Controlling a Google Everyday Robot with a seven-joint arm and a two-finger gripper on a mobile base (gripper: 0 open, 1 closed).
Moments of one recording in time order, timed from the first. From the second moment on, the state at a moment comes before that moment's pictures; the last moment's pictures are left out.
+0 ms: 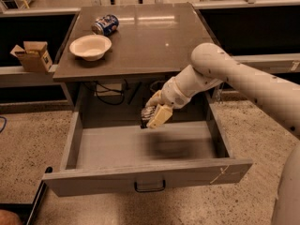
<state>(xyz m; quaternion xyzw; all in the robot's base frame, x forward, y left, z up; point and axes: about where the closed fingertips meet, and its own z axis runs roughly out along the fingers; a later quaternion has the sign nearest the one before) 0.596 -0.013 0.709 -0.67 0.65 0.26 0.25</state>
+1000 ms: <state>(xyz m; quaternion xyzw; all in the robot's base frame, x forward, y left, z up) 0.573 -0.017 0.667 -0.66 0.65 0.28 0.24</state>
